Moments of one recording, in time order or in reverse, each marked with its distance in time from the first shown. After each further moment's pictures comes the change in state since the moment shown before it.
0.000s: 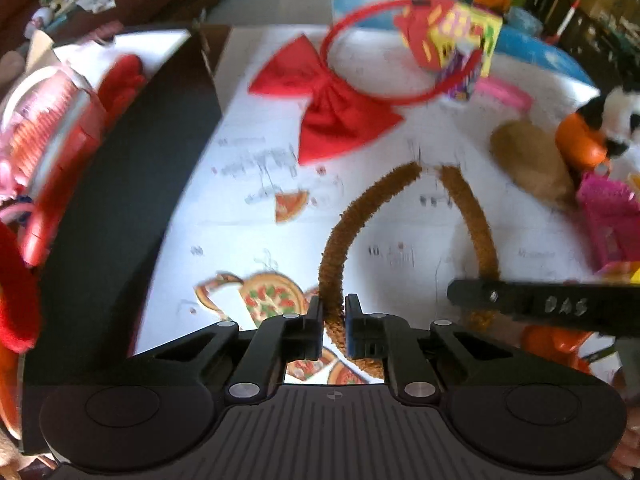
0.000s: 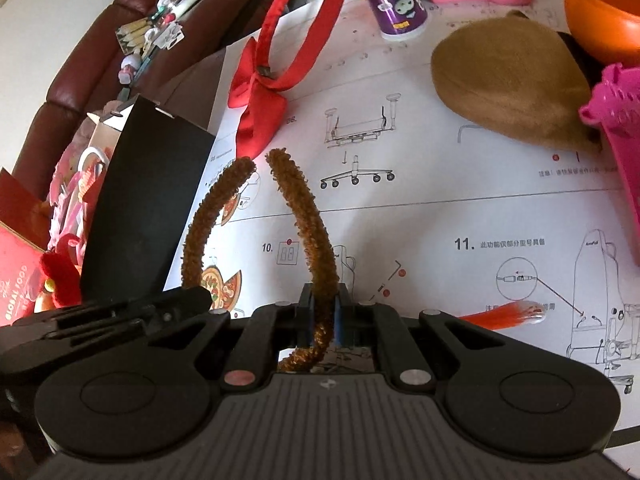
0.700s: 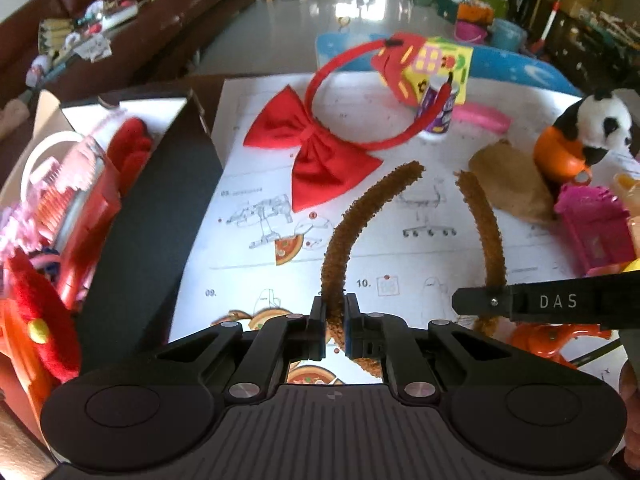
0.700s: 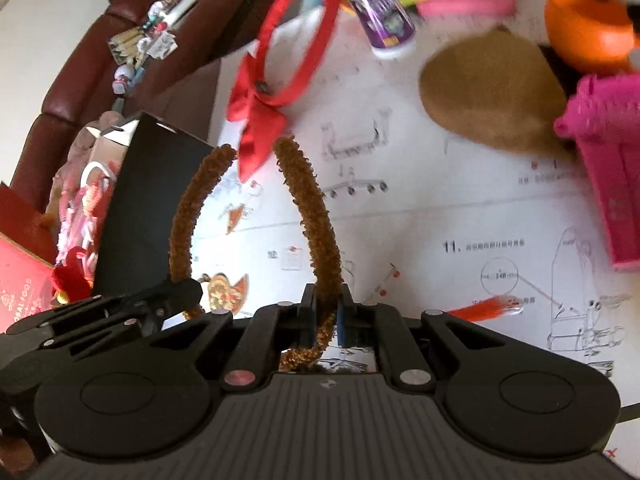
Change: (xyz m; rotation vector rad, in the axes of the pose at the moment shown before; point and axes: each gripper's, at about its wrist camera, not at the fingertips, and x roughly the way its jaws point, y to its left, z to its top) left arm -0.048 -0.019 0.008 0.075 -0.121 0.039; right arm -0.023 0.007 0.005 0.022 -0.013 -0.017
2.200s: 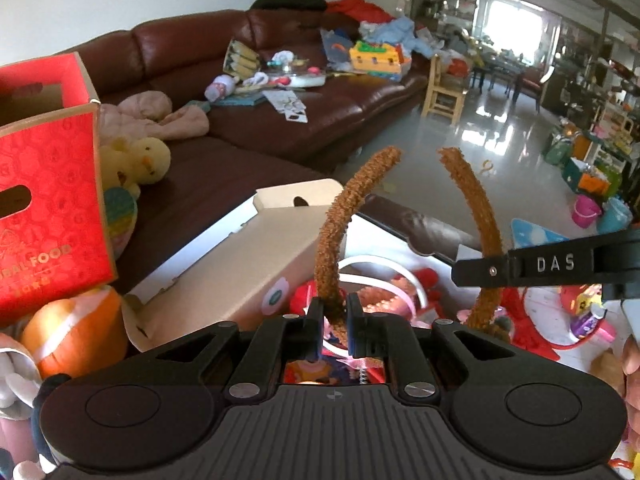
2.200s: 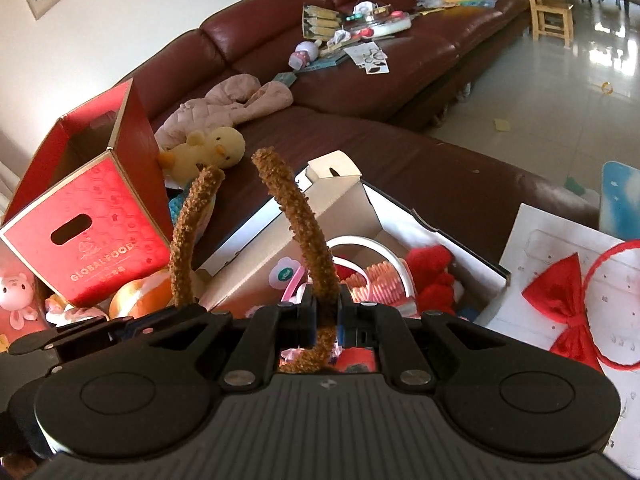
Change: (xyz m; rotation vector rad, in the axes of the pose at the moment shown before) left arm -0.150 0.236 0.007 -0.399 -0.301 0.229; right arm 0.021 0.317 0.058 -0.554 -0.077 0.140
